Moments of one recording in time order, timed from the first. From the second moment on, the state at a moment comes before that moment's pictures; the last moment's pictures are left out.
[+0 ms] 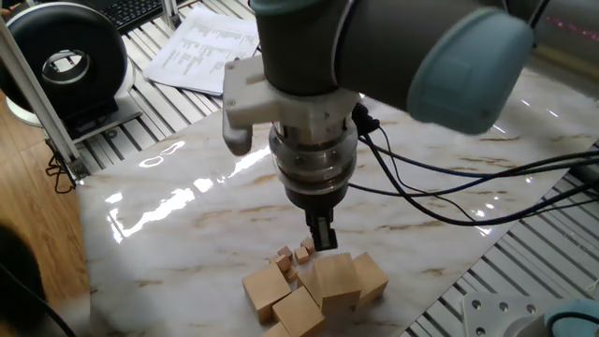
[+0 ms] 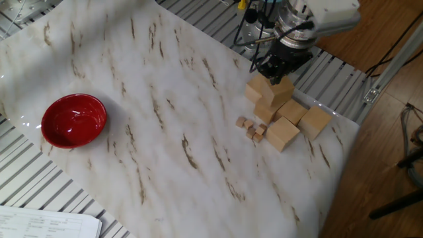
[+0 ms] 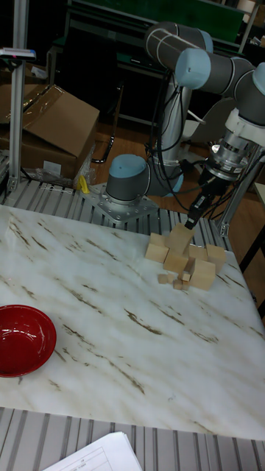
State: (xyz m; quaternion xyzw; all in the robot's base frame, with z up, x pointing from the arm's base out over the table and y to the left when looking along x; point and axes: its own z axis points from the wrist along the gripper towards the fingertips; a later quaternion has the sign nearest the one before) arm 0.331 0.174 0.163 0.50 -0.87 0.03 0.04
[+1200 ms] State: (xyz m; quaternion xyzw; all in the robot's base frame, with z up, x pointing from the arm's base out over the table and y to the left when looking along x) arm 0.335 0.183 0.125 0.57 -0.82 0.04 0.02
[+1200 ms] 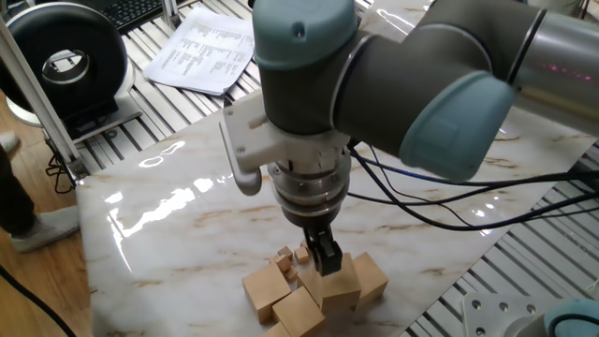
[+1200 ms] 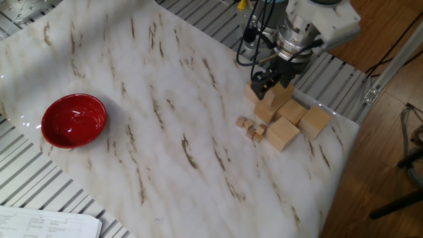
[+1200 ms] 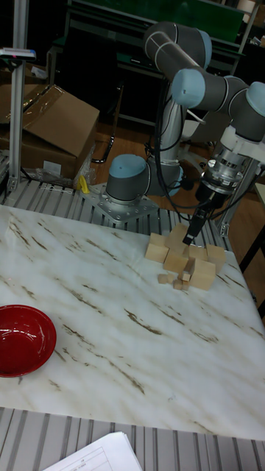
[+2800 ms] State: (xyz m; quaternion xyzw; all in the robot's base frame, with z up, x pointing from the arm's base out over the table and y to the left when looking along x) arm 0.335 0.173 0.130 0.56 -0.82 0.05 0.04
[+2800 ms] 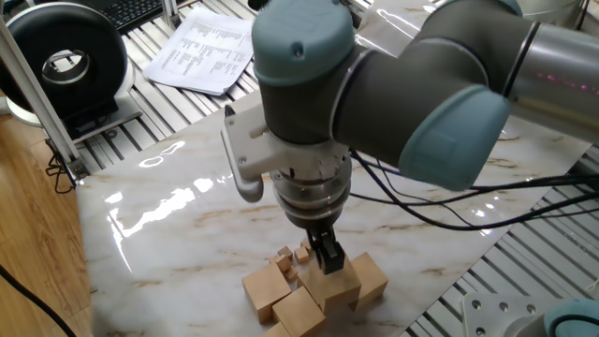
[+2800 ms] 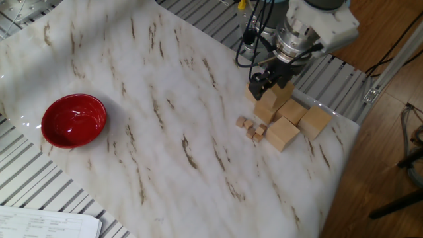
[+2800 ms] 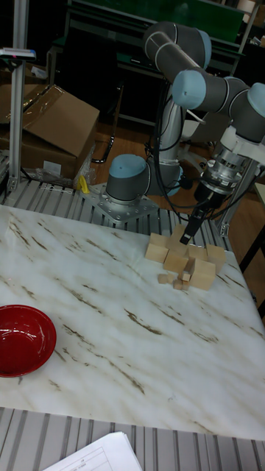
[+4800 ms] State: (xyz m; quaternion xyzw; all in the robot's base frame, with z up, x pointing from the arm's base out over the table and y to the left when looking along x) arm 0.354 0.199 0.138 0.52 -0.86 0.03 -0.03
